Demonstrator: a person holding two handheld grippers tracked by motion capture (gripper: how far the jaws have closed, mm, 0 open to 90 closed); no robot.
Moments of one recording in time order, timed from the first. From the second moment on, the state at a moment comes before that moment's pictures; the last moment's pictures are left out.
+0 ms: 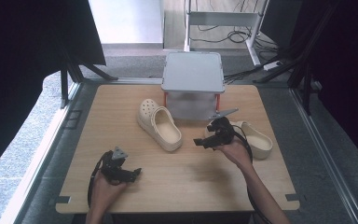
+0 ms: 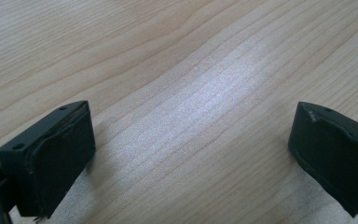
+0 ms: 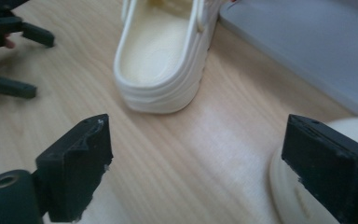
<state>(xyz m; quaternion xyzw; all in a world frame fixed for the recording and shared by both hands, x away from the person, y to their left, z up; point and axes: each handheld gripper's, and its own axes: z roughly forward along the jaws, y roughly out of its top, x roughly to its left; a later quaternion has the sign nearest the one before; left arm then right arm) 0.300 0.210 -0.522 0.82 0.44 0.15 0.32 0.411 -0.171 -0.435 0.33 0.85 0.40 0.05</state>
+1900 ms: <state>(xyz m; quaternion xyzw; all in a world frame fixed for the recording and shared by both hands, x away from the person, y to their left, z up) 0.300 0.210 -0.522 0.82 0.44 0.15 0.32 0.494 -0.030 -0.444 0.38 0.86 0.33 0.08</state>
